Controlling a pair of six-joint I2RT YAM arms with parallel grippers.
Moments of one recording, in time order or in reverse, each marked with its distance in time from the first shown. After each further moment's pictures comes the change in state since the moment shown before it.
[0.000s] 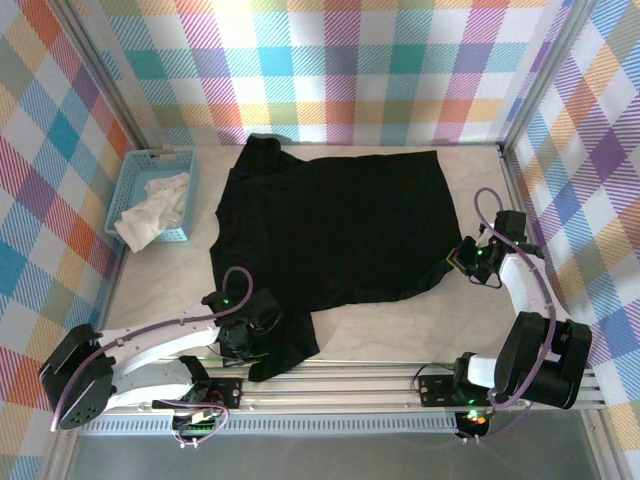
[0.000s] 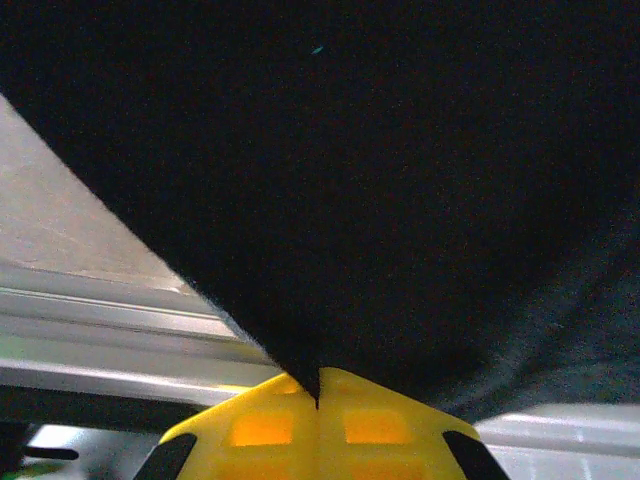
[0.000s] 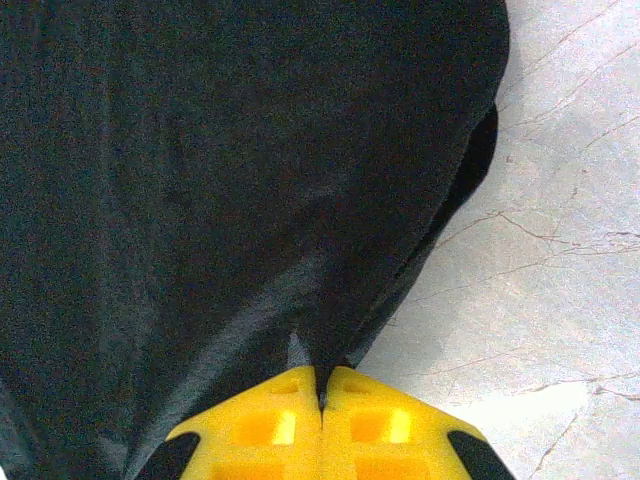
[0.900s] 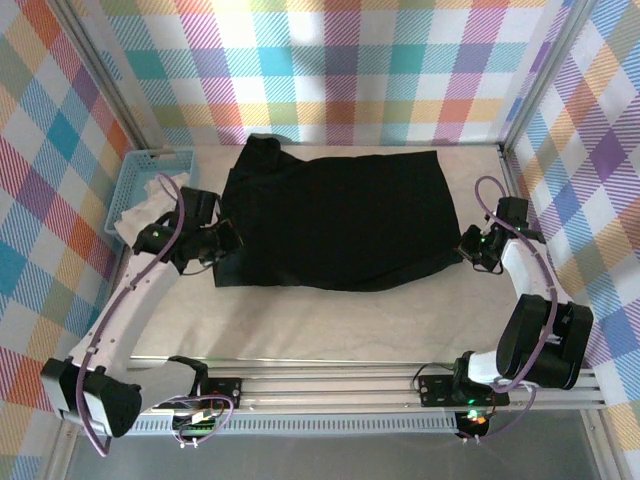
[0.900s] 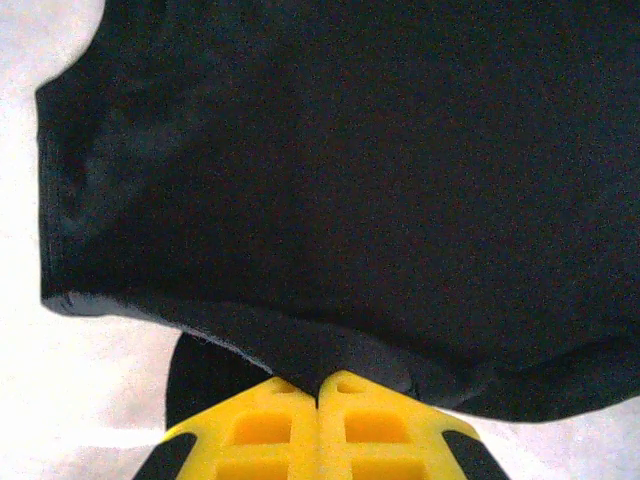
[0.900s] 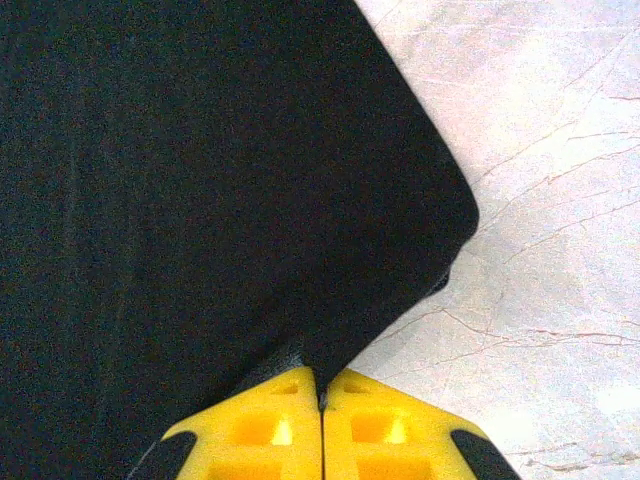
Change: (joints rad) left arm 0.642 0.060 0.578 0.082 -0.021 0.467; right arm 0.000 0.102 0.115 0.004 0.124 -0.027
